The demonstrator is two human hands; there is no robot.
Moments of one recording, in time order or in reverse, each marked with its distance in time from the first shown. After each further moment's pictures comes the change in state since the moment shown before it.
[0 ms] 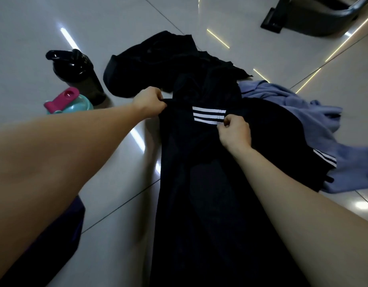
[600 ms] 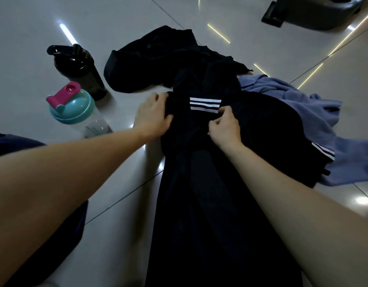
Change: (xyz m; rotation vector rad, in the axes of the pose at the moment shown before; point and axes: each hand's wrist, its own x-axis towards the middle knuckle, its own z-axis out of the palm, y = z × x) left_hand -0.056 -0.010 0.035 0.154 0.126 0.216; right_hand -0.023 -0.018 0.005 0.164 -0.126 -0.001
